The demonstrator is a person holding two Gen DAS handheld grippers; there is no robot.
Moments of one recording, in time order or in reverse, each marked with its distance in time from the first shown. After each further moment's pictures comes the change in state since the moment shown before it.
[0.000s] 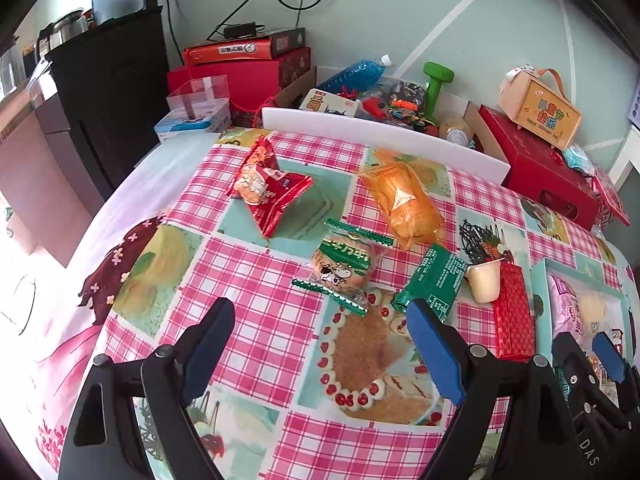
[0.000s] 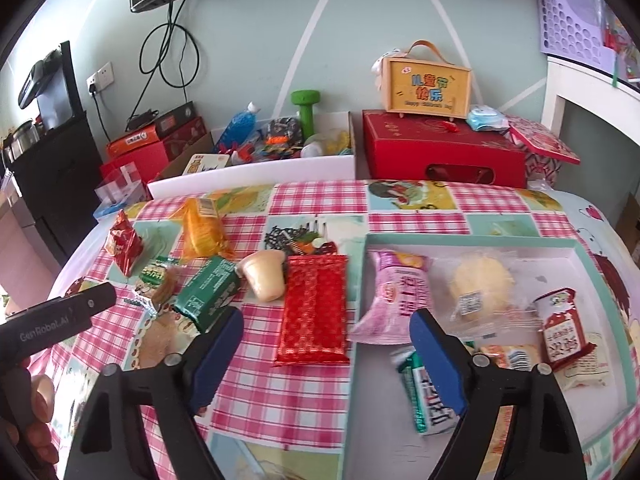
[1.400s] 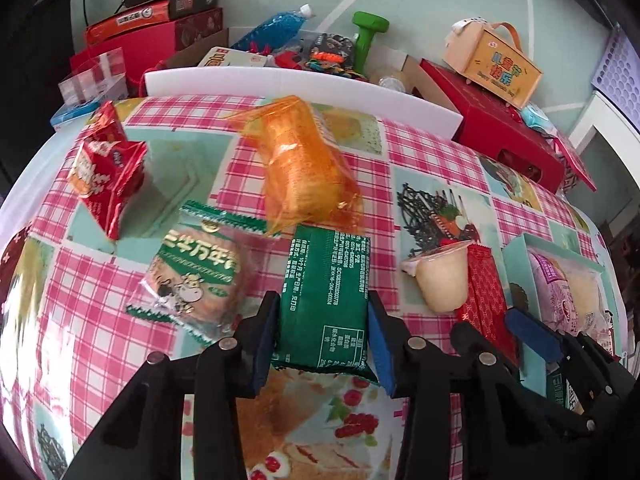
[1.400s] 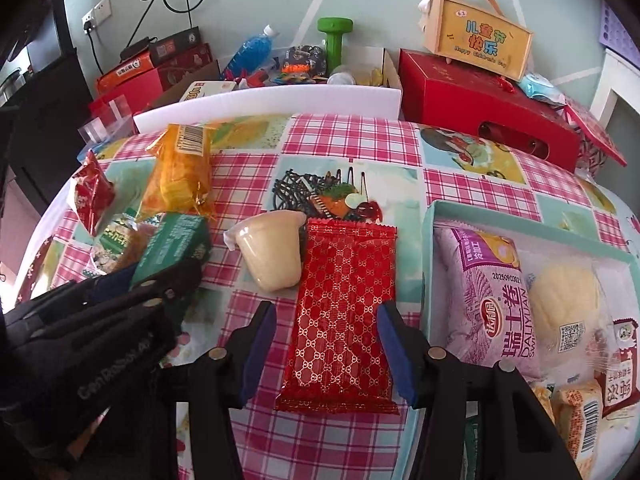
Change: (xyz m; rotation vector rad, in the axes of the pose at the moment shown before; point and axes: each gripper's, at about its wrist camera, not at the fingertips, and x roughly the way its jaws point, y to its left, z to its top) left arm 0.084 -0.055 0.001 0.078 0.101 -0.213; right arm 0.092 0.022 0.006 -0.097 0.220 0.000
